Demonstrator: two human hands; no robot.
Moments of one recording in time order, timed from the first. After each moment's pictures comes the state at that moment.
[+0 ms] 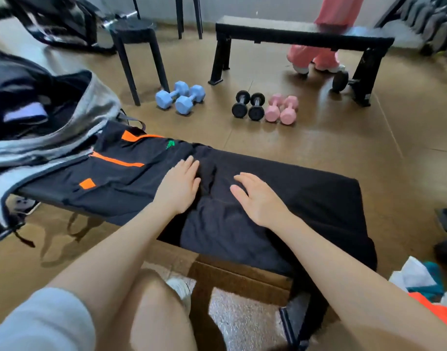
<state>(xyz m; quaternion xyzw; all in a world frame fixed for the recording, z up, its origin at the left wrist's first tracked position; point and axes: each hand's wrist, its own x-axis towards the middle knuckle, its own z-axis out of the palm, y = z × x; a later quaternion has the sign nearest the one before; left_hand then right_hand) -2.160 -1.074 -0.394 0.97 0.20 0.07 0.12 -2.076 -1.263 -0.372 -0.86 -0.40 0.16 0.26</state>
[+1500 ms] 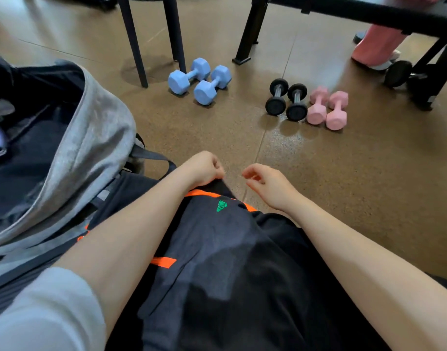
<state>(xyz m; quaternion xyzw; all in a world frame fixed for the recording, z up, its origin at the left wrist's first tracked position) -1.990 -0.835 -0.416 0.89 0.26 -0.12 0.35 -1.906 -0.990 -0.440 -0.85 -0.38 0.20 0.29</state>
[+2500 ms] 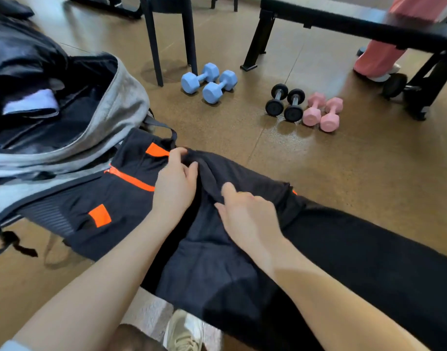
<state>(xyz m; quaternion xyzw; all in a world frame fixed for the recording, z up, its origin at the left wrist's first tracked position) -2.128 -0.962 -0.382 0.81 0.40 0.24 0.36 -2.074 -1.102 -0.362 -0.86 -0.49 -0.08 0.09</state>
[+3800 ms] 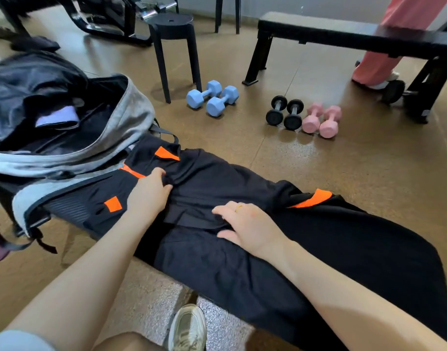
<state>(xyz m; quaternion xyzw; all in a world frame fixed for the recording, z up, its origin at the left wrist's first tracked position) -2.173 -0.959 -0.373 0.85 0.49 0.07 0.21 -2.062 -1.153 -0.386 -0.75 -0.65 0.02 0.13</state>
